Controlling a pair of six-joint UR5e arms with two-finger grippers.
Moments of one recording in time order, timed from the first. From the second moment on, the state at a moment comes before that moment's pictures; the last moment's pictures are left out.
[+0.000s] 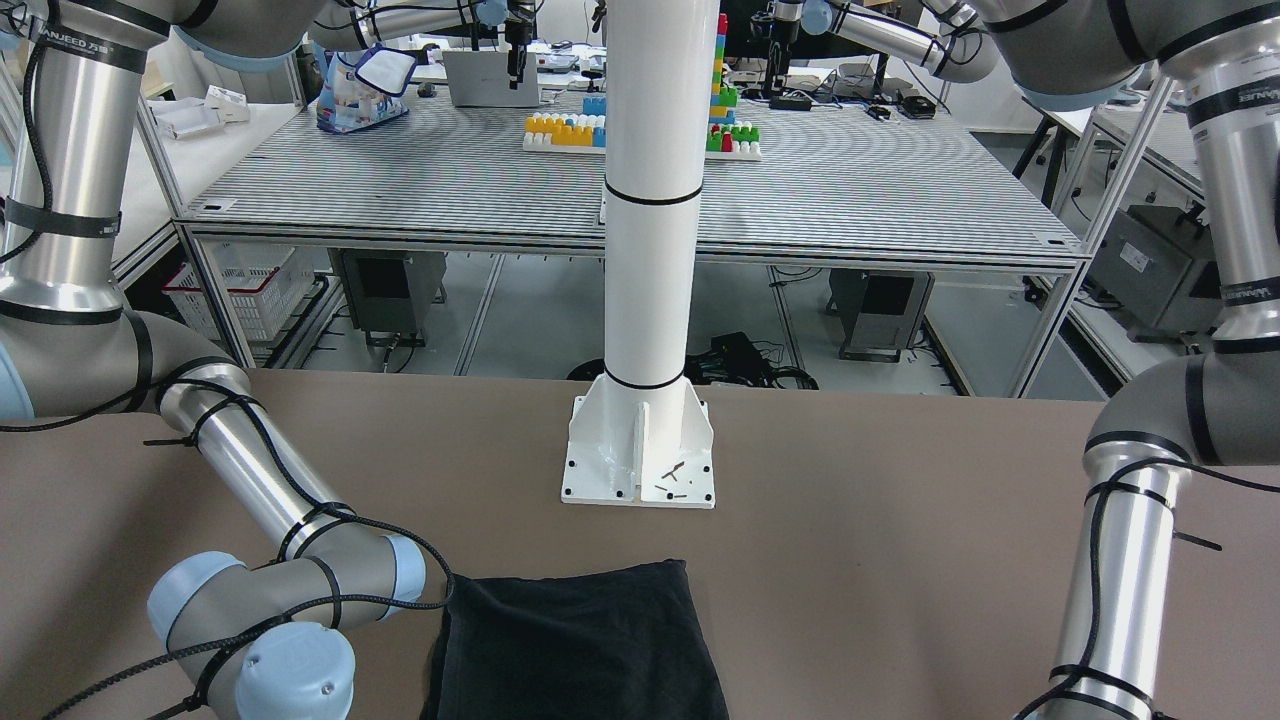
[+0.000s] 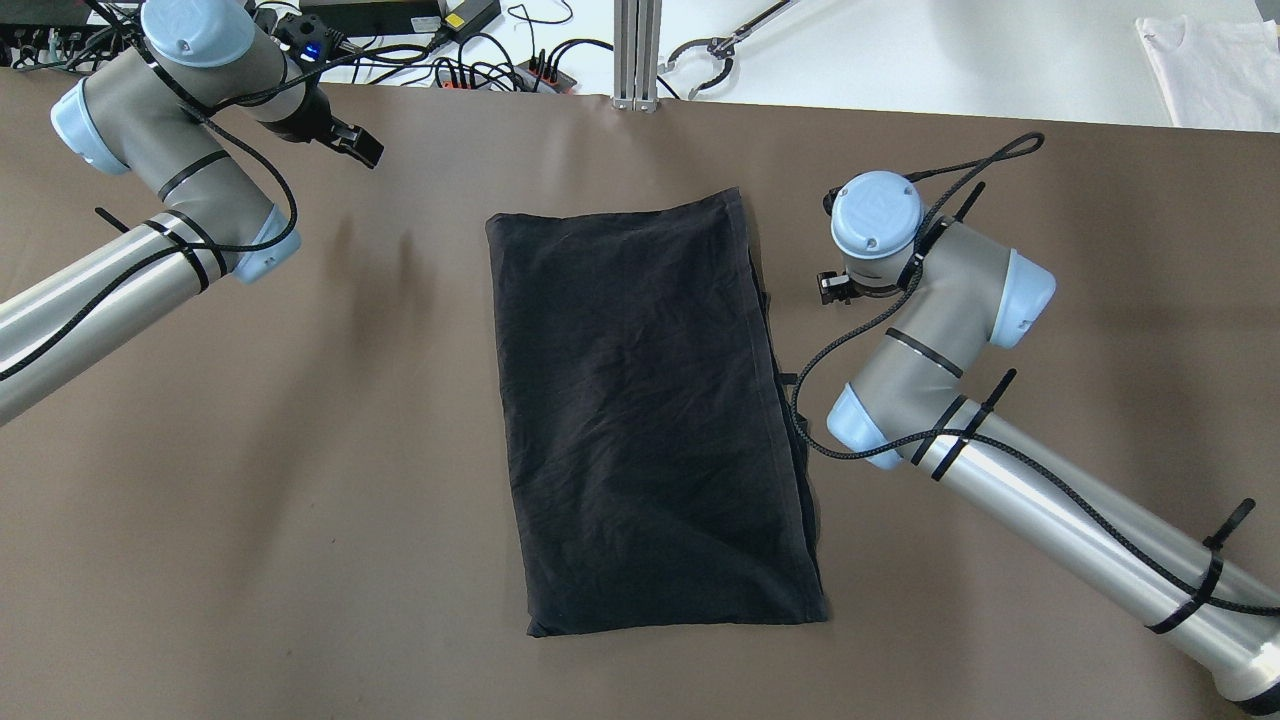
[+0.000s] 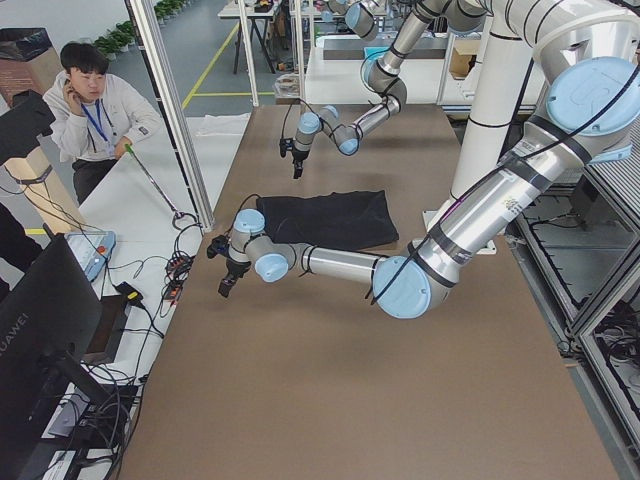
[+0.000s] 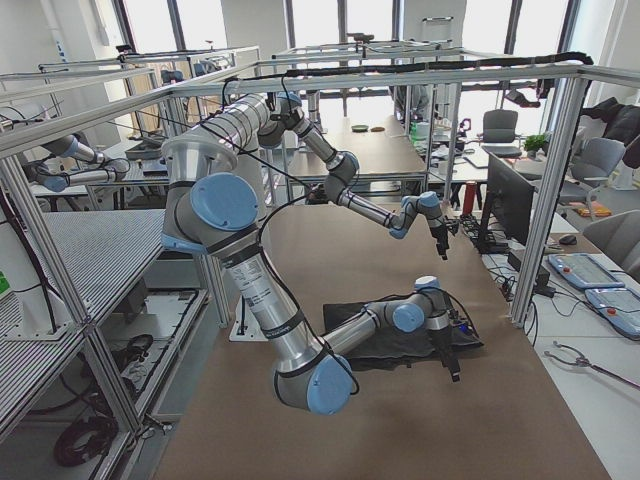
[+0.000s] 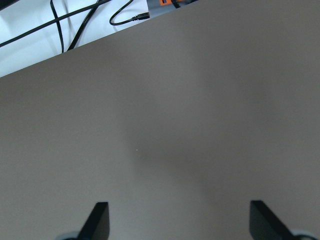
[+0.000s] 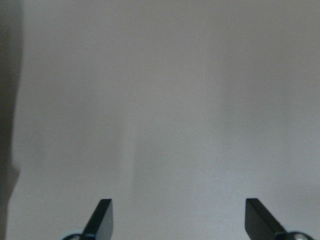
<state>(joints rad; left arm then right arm) -1.06 -2.38 -0.90 -2.26 -1.98 -0.54 0.85 -0.90 1.37 -1.48 1.71 0.76</state>
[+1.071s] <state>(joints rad) -0.66 -2.06 -1.53 -2.25 -1.91 -1.39 0.85 -1.23 1.73 -1.07 1.84 1.11</state>
